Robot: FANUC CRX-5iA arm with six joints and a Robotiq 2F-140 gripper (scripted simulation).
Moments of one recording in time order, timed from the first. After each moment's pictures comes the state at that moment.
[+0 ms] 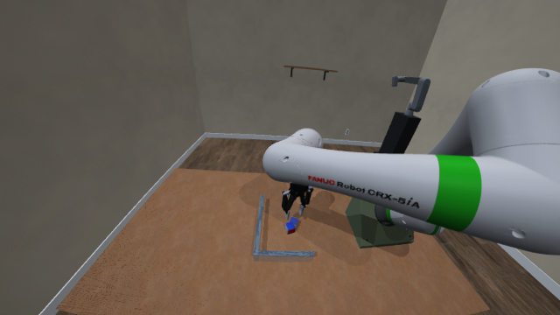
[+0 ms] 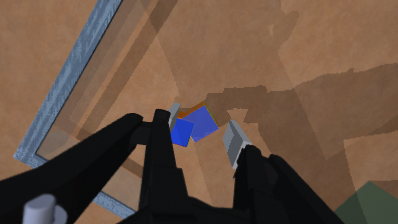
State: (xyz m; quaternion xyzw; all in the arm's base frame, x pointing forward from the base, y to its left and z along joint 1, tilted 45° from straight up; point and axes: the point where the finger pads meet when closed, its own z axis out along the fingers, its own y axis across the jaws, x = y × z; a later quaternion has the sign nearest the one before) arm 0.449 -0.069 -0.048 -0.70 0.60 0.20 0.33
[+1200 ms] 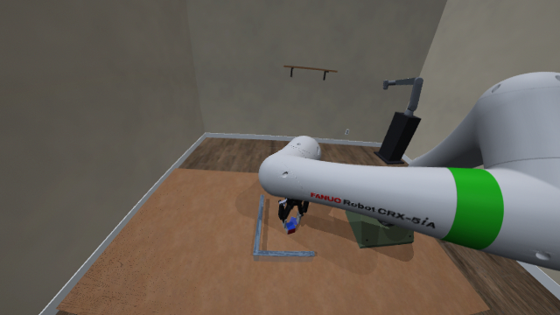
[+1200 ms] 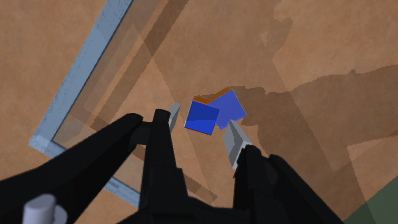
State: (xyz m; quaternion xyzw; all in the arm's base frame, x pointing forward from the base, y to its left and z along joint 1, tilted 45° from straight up) arm 0.469 -0.038 -0.028 -0.70 0.60 0.20 0.33
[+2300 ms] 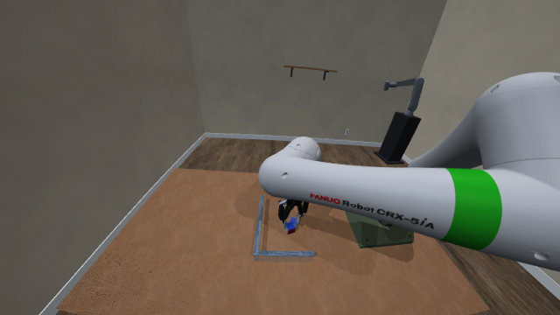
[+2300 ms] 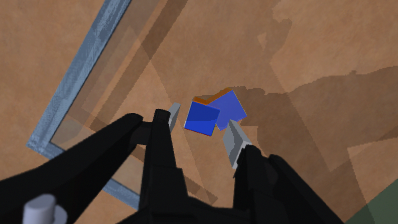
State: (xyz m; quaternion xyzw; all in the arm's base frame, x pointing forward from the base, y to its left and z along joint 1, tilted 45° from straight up) arm 0.469 -0.036 -0.030 -0.70 0.60 0.20 0.33
